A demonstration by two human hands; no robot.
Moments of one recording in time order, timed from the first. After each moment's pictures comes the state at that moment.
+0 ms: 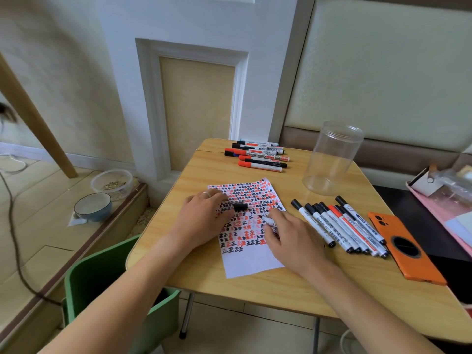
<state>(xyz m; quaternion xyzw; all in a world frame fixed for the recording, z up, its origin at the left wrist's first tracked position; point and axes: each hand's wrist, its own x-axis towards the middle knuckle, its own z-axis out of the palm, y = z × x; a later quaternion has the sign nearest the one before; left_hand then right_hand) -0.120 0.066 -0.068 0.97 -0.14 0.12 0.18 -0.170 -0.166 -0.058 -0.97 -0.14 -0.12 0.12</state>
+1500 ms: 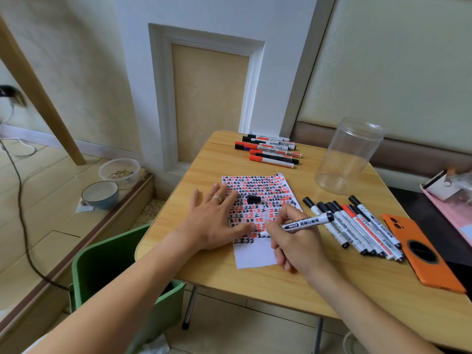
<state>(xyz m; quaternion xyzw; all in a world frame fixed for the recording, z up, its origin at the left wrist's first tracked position) -0.134 0.067 -0.072 0.98 -0.14 -0.01 0.12 -0.181 -0.144 -0.063 -0.82 -0.03 -0.03 0.57</state>
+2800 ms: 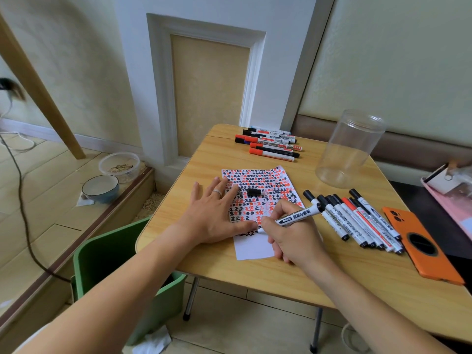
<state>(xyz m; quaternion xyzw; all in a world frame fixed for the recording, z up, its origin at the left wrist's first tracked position) -0.131 0.066 -0.075 0.99 -0.15 -0.02 0.09 -0.188 -0.134 -0.052 -0.85 -0.03 -0.02 0.52</state>
